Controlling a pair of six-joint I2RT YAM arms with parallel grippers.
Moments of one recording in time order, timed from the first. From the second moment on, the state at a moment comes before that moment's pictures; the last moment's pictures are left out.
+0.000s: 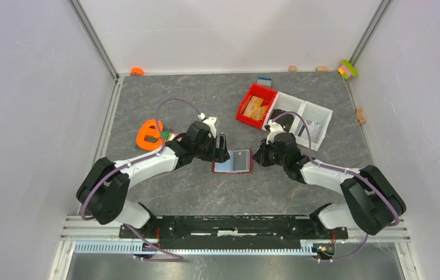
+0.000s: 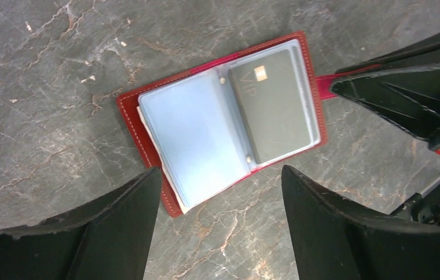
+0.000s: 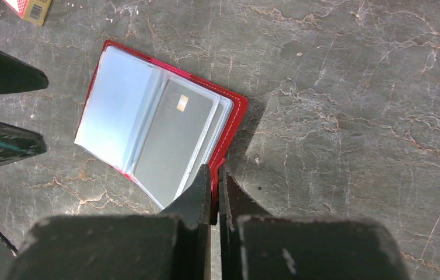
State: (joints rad) left arm -0.69 1.44 0.80 -0.10 0.11 -0.47; right arm 0.54 1.36 0.47 0.28 -0.15 0.42
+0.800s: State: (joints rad) left arm -0.70 1.74 1.03 -0.35 0.02 -0.42; right arm 0.54 1.49 0.50 0.34 -0.19 0.46
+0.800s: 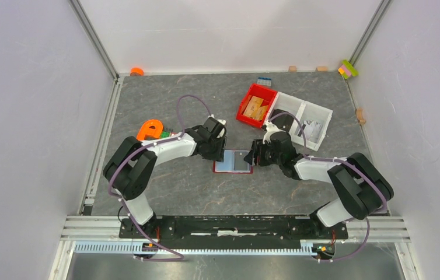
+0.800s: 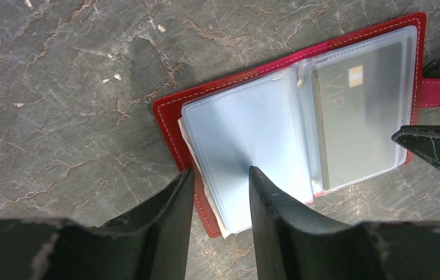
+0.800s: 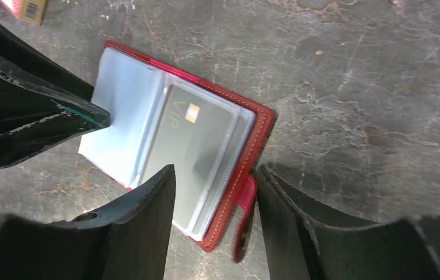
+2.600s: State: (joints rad) left arm -0.84 1.61 0.94 -0.23 0.13 -0.35; right arm 0.54 1.40 0.44 0.48 -0.34 0.52
